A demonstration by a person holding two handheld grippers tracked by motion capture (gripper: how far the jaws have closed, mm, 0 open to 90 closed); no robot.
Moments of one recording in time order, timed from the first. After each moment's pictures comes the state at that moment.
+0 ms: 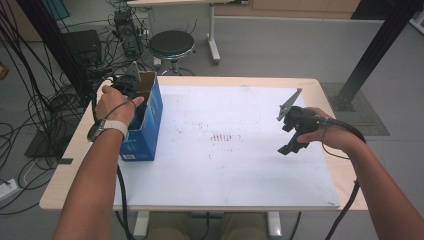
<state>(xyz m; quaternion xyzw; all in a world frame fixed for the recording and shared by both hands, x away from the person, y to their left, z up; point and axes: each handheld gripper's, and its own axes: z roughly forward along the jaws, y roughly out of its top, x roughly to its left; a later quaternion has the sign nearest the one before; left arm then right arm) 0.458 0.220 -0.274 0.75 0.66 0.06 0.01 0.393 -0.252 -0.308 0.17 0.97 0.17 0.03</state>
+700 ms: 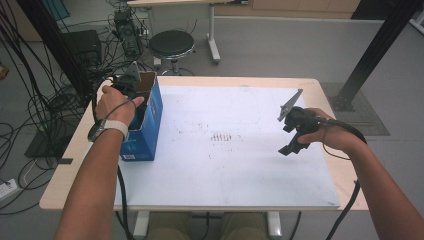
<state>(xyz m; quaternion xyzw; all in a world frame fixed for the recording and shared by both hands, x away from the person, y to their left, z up) 0.458 0.220 -0.274 0.75 0.66 0.07 0.01 0.392 -0.255 -0.309 0.18 0.97 0.17 0.03</state>
